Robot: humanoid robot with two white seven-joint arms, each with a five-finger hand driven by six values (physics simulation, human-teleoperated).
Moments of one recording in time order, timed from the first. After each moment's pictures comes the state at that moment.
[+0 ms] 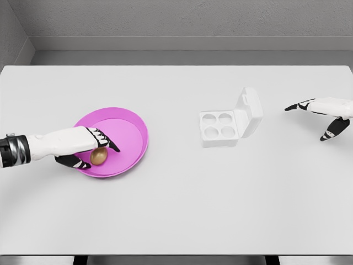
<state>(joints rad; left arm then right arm) -0.34 0.79 -0.43 -1.52 -0.34 -0.61 -0.61 -0.74 -0.86 0.70 -0.95 0.25 -0.61 0.61</state>
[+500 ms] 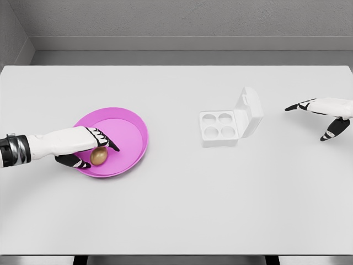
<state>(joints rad) -0.34 0.78 -0.43 -1.50 -0.34 -0.61 -0.61 -0.74 -0.86 0.70 -0.95 0.25 -0.61 0.61</state>
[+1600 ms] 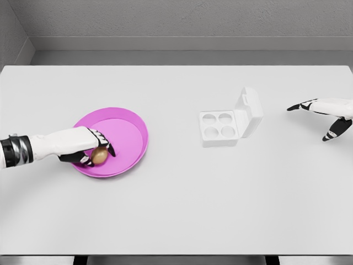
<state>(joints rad) -0.34 0.76 -0.43 -1.48 -0.33 -0.61 -0.61 -0.74 -0.87 0.70 -0.94 0.25 -0.61 0.61</state>
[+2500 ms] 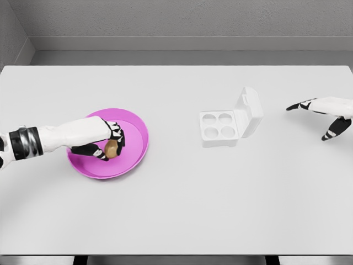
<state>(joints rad) -0.37 0.71 -0.43 -1.54 -0.24 -0.61 -0.61 -0.74 -0.86 0.70 -0.95 0.25 -0.61 0.61</state>
